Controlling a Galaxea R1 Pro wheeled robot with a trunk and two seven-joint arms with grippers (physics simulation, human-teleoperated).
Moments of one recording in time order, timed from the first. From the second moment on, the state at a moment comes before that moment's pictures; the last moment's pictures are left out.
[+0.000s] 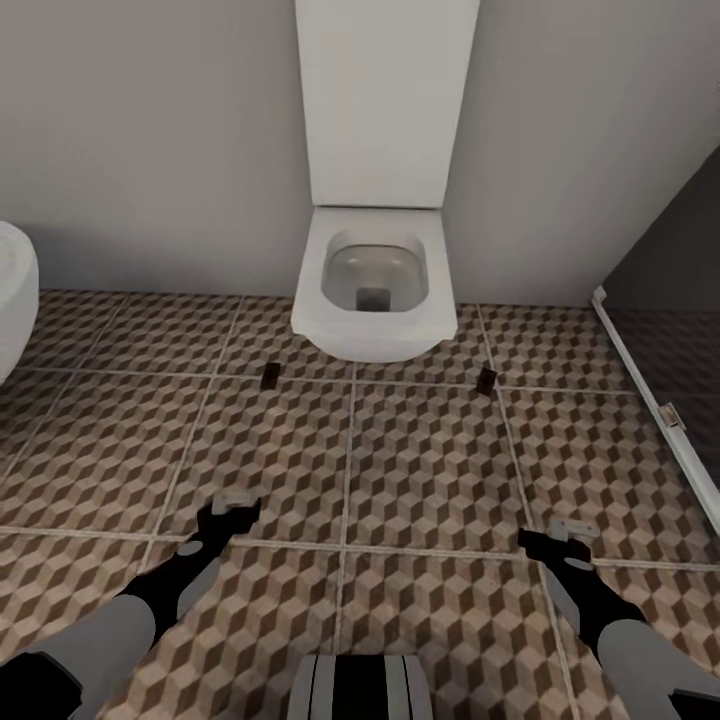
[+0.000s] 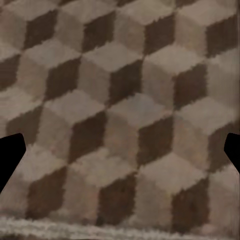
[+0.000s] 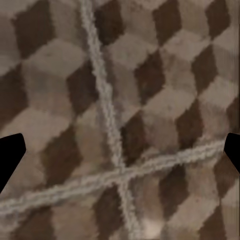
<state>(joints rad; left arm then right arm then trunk) -0.78 0.14 -0.56 -0.33 0.56 -0.20 0.09 -0.71 -0.17 -0.14 -0.35 -0.04 -0.02 -0.14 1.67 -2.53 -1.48</state>
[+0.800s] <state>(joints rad) -0.78 0.15 -0.56 -0.40 0.56 -0.20 0.10 -0.71 -0.17 -0.14 -0.35 -0.04 -0.01 -0.13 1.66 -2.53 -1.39</state>
